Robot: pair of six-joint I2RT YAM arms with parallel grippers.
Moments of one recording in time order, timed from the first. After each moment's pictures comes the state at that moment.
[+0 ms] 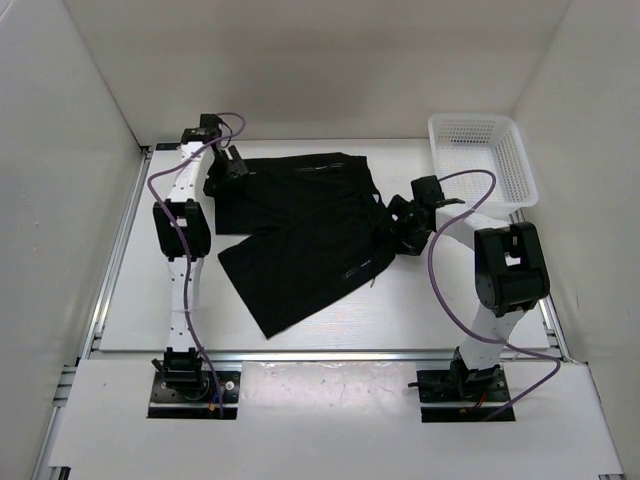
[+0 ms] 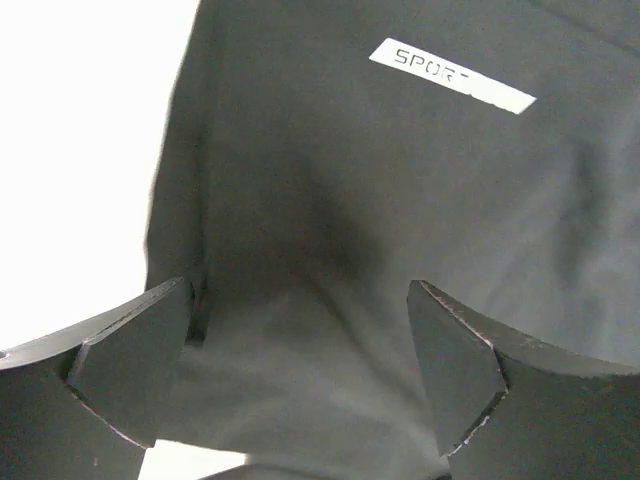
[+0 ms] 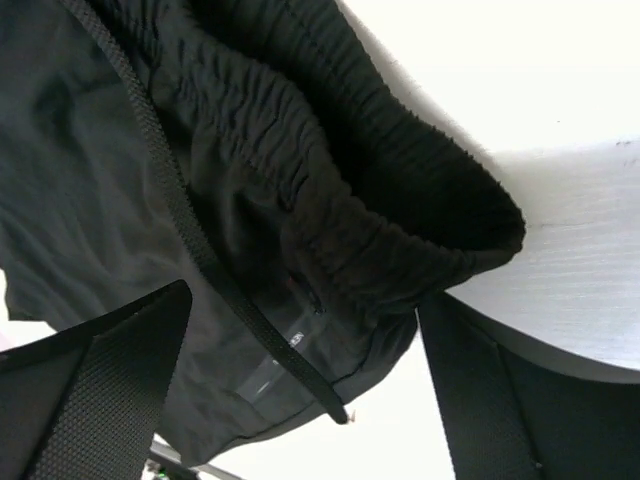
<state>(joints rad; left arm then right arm) -0.03 2.66 2.61 -1.16 0.00 -0.48 0.24 1.81 1.12 -0.38 -0.24 0.76</state>
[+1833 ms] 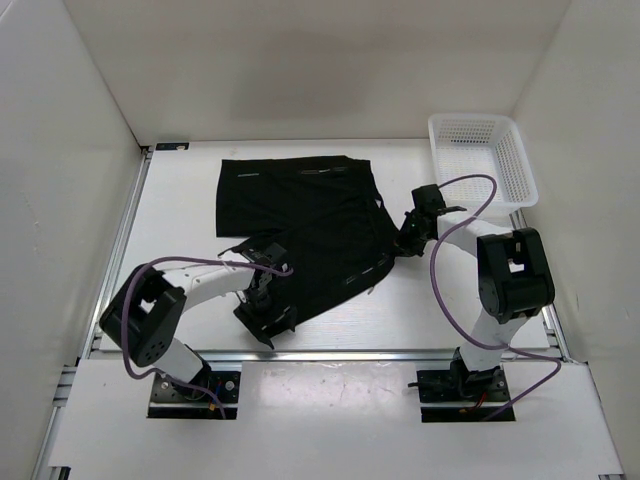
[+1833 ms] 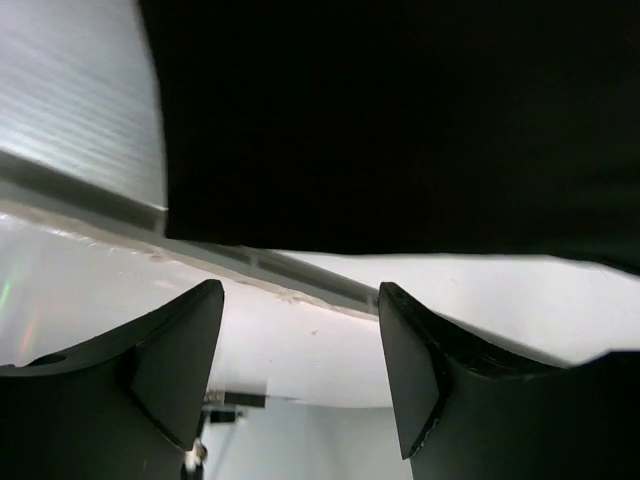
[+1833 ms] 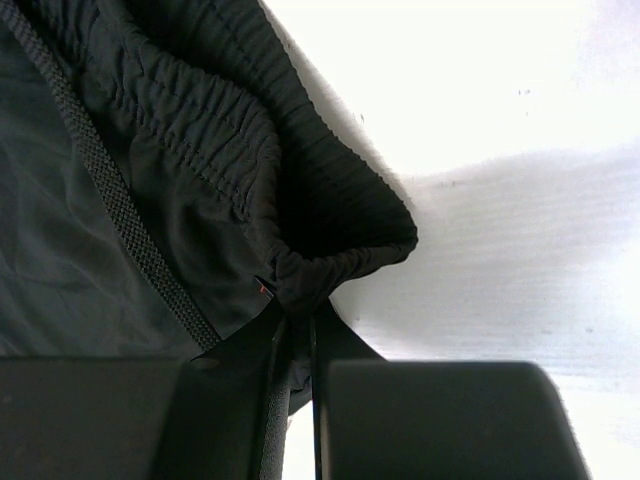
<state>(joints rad) -0.69 1.50 0.82 -0.92 0.22 -1.40 0.25 1.77 1.04 -0.40 -0.17 0.66</state>
